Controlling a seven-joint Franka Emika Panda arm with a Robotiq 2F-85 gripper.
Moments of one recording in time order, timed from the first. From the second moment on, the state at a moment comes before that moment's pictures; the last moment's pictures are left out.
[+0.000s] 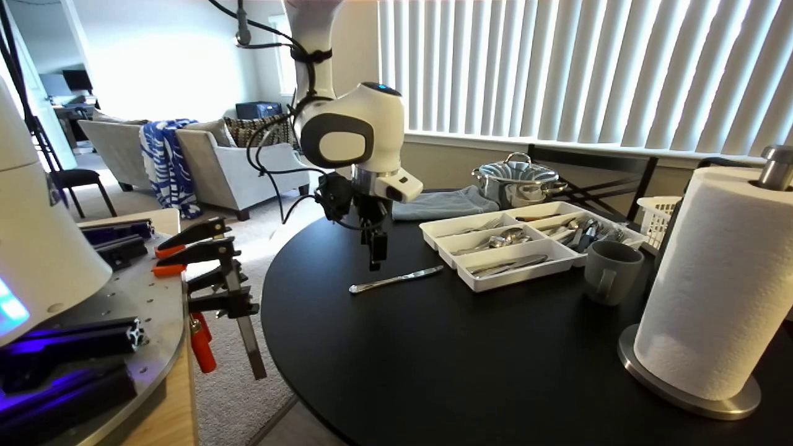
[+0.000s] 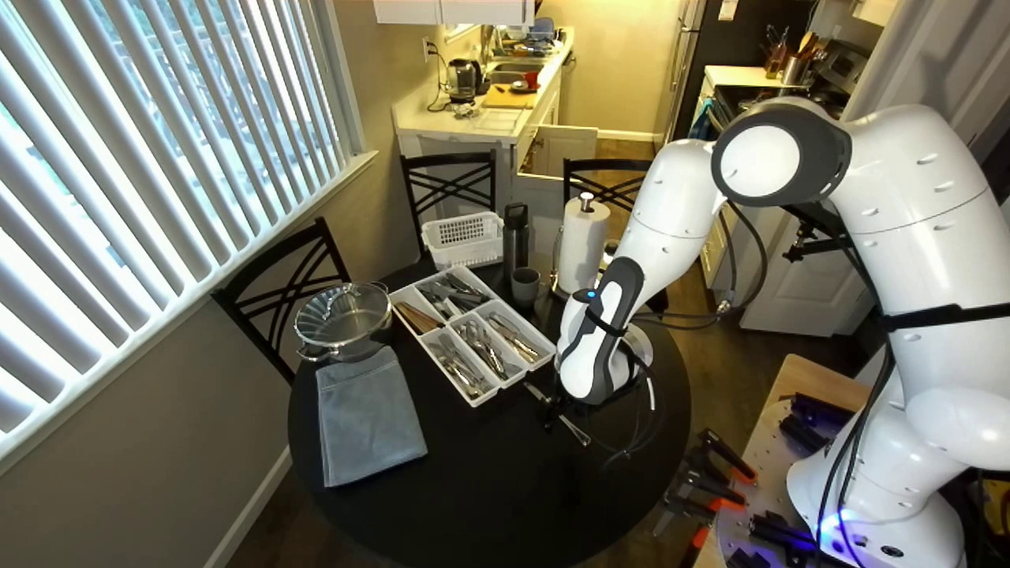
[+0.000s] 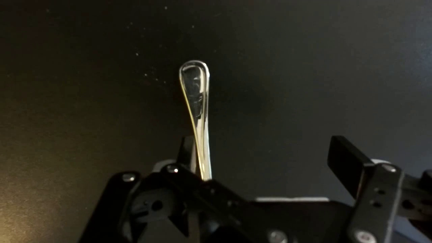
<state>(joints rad) -0.11 0.77 0.24 -2.33 0.22 3.07 0.12</state>
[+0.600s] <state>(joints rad) 0.15 0.85 0.02 -2.18 0.22 2.99 0.18</state>
